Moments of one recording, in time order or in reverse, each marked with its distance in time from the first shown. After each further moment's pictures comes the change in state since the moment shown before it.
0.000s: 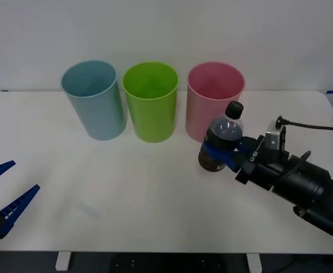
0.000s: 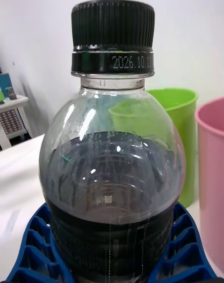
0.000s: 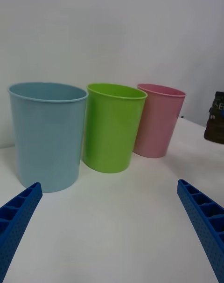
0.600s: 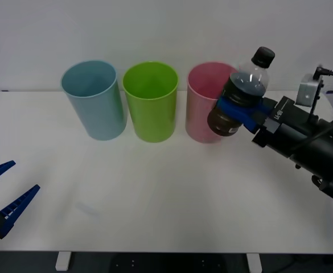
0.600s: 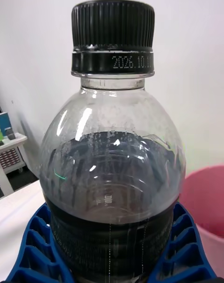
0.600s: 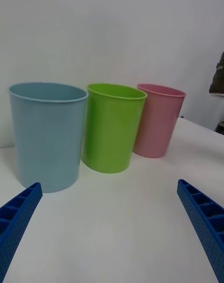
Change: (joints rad) right arm -0.058 -0.113 -0.049 -0.180 -0.038 0.152 -0.230; left arm 0.000 0.000 0.000 0.000 0.000 0.000 0.000
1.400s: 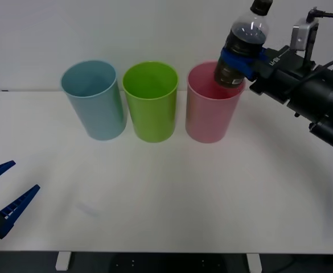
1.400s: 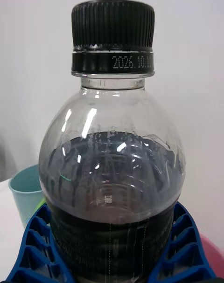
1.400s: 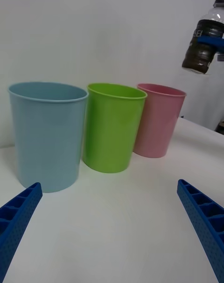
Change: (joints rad) right arm -0.336 -0.104 0.105 0.242 0.007 0.139 0.009; left arm 0.000 0.000 0.000 0.000 0.000 0.000 0.000
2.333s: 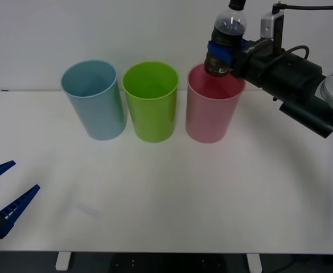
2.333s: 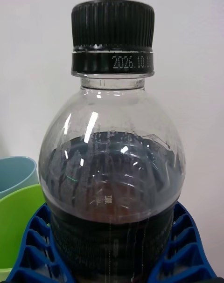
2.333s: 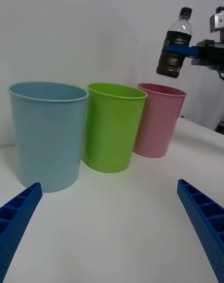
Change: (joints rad) right arm -0.220 0.117 0.057 0.302 0.109 0.010 0.016; left arm 0.000 0.000 0.000 0.000 0.000 0.000 0.000
